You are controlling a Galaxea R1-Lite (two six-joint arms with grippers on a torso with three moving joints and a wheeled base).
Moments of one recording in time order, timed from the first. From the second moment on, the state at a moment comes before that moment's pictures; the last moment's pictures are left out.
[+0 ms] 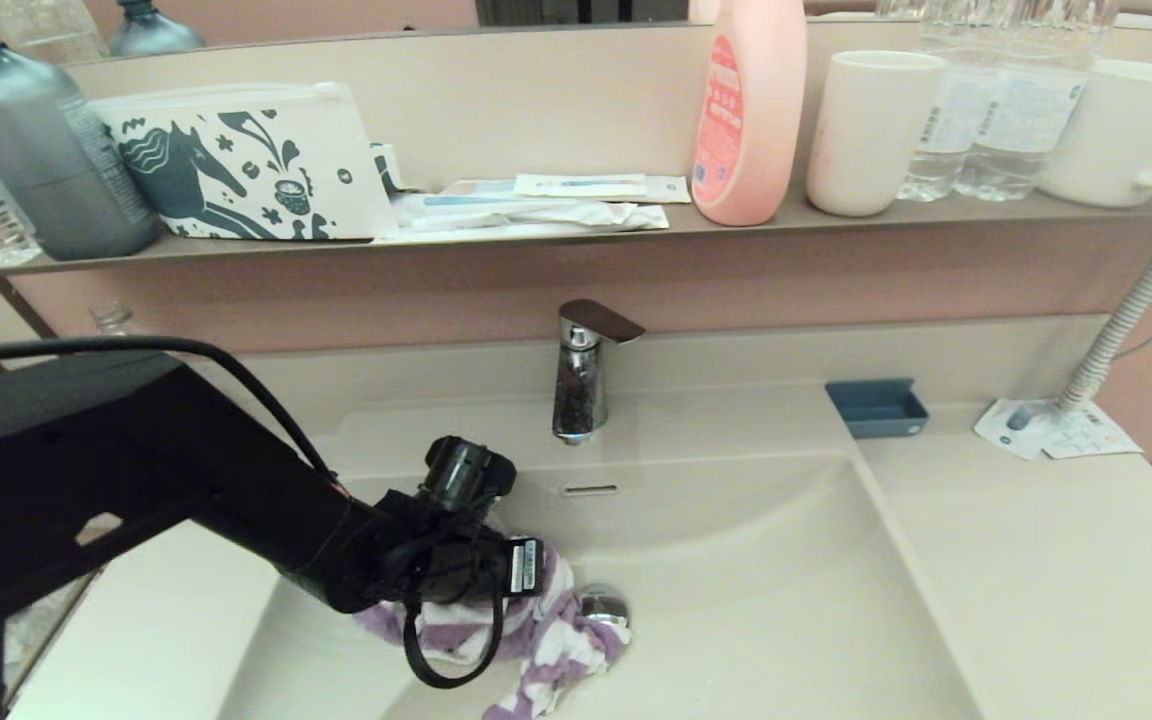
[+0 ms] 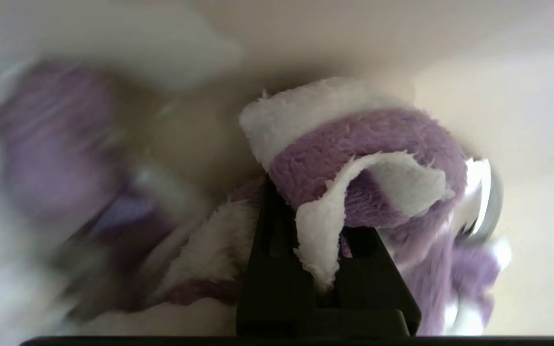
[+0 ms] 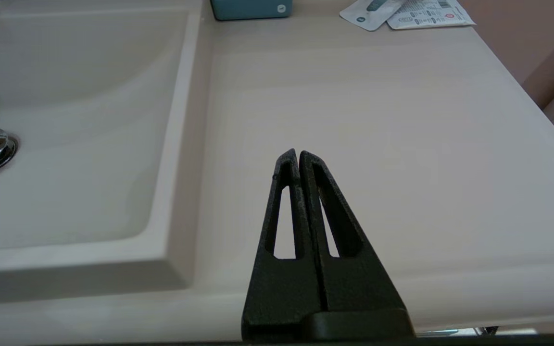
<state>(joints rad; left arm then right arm) -0.50 2.09 -0.87 -0.29 0.02 -0.39 0.00 0.00 -0.02 0.05 -0.01 0.01</state>
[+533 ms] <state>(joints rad) -0.55 2.23 -0.92 -0.48 0.02 -0.43 0.00 0.00 -0.02 0.05 -0.01 0.01</state>
